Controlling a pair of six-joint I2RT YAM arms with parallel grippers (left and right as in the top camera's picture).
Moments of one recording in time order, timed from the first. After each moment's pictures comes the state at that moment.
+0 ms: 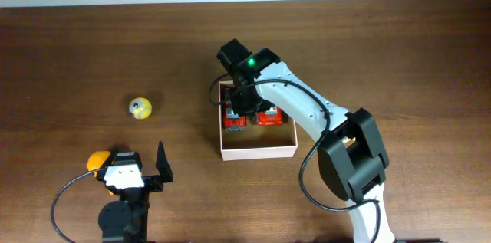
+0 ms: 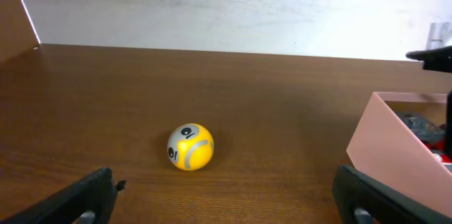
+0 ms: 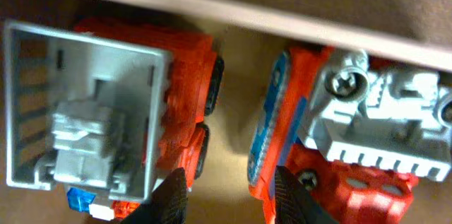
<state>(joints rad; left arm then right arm) 0.02 0.02 0.06 -0.19 -0.04 -0.04 0.62 2.19 1.85 -1.11 0.01 0.41</state>
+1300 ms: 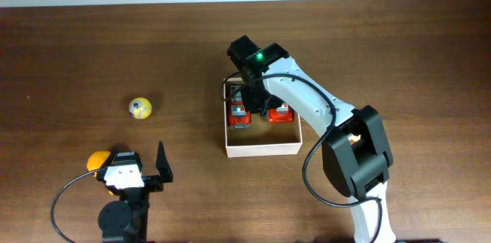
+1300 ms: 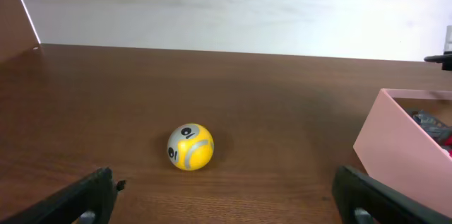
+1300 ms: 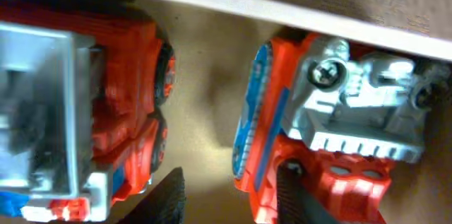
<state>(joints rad) 0.02 0.02 0.06 -0.19 -0.04 -0.04 0.57 2.19 1.85 -1.16 0.08 0.37</state>
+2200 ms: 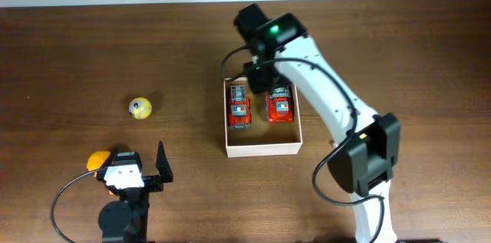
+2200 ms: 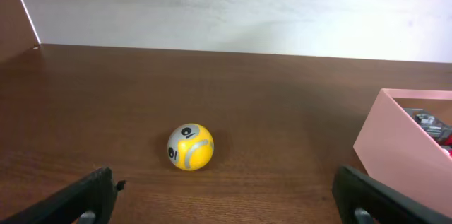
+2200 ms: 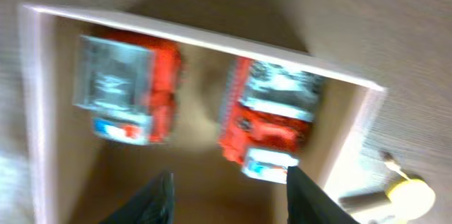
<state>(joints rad) 0.02 0.02 0.06 -0.19 -0.04 -0.04 0.51 2.19 2.18 -1.45 0.05 0.29</state>
